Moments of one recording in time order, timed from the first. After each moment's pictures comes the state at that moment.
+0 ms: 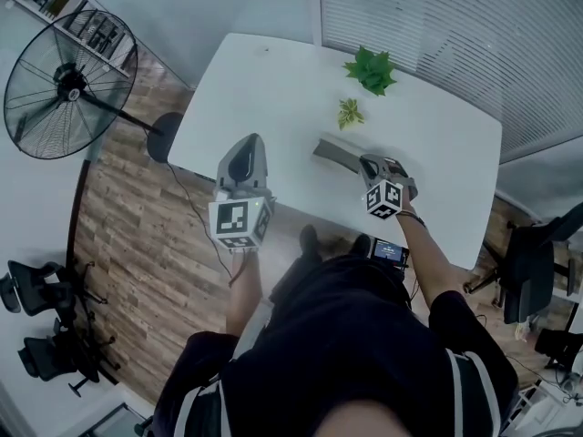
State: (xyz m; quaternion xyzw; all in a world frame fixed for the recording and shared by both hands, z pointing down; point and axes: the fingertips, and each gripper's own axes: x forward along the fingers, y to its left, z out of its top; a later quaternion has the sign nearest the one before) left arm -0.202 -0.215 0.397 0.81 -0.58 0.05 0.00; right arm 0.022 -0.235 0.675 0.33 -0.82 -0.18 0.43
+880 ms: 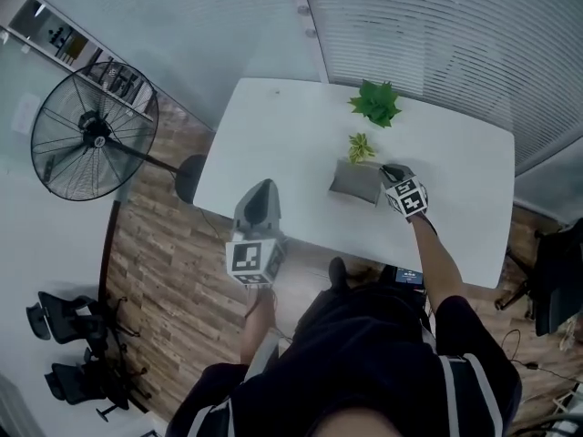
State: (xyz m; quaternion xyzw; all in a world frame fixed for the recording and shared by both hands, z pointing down) left arm -0.192 -0.212 0.400 0.83 -0.56 0.08 0.01; right arm 0.065 -0.306 0.679 0.44 -0.86 0.11 0.26
